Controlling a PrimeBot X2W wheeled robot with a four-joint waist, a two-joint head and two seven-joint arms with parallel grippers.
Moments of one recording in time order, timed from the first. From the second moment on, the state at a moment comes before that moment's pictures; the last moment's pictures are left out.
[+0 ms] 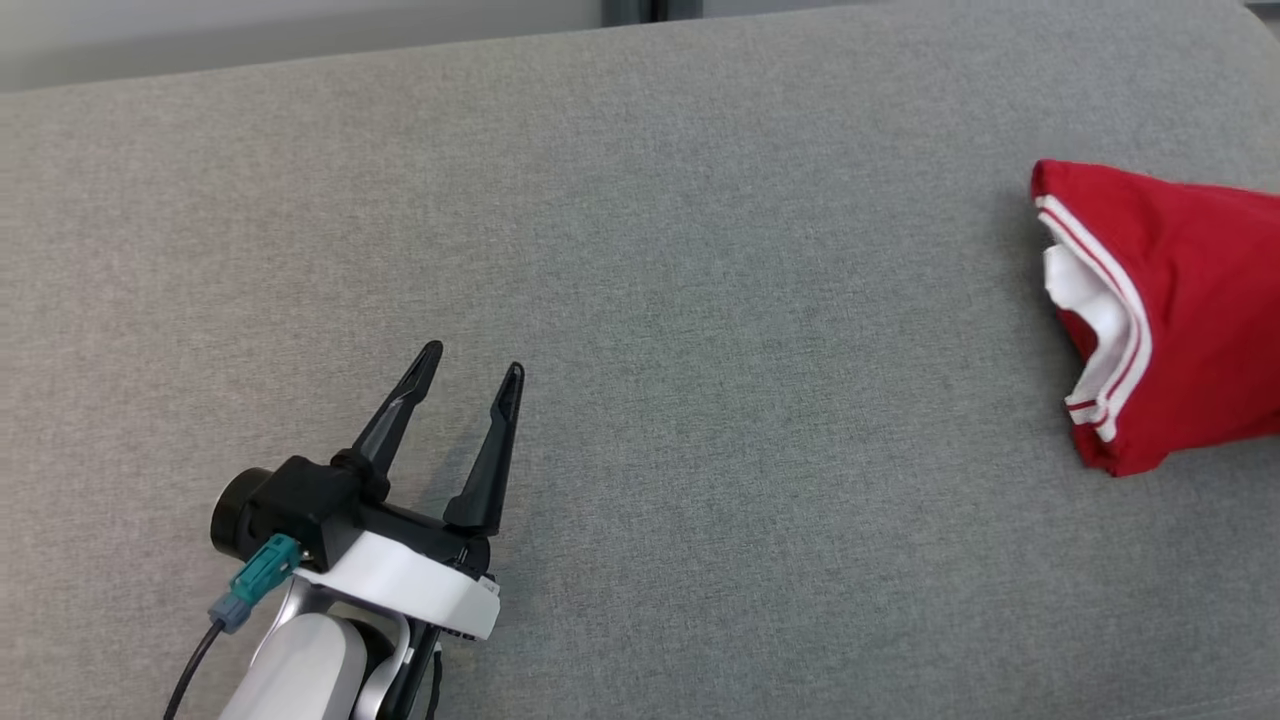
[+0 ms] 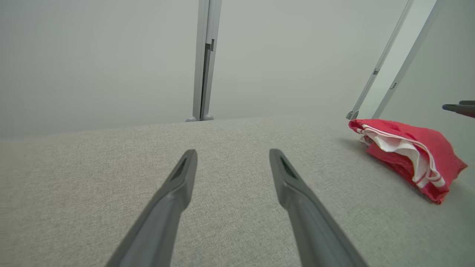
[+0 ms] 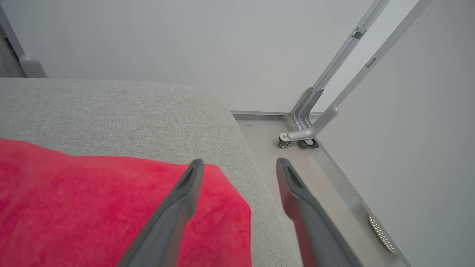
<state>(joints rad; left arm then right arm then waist) -0.22 0.18 -0.35 0.08 -0.37 -0.03 -0.20 -0.77 -0.50 -0.10 0.89 0.11 0.13 0.03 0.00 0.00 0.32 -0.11</state>
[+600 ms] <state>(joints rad) -0.18 0.20 -0.26 0.10 -0.42 0.01 -0.24 -0.66 -0.37 -0.10 0.66 0.11 0.13 -0.17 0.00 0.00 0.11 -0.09</state>
